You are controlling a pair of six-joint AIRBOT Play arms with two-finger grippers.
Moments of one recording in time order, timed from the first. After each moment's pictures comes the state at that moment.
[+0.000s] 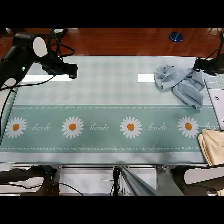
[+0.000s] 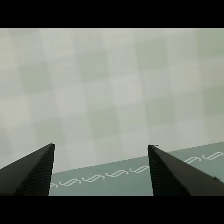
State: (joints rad) left arm -0.26 -1.49 1.55 1.59 -1.22 -1.62; right arm -0.32 -1.68 1.57 -1.48 0.92 1.52
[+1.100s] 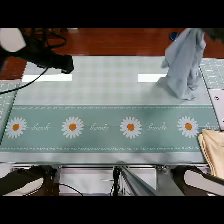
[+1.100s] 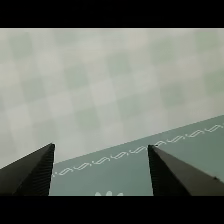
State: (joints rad) left arm -0.34 -1.22 1.56 1.59 -1.28 -1.60; right arm -0.28 -1.26 1.57 -0.51 0.98 1.14
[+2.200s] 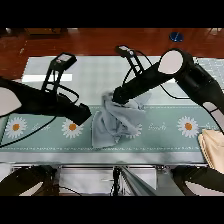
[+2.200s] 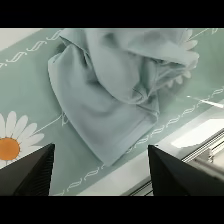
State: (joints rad) left arm -0.59 -0.91 1.13 1.37 -1.33 -1.65; right arm 0.51 -1.36 1.41 -1.06 1.25 1.35
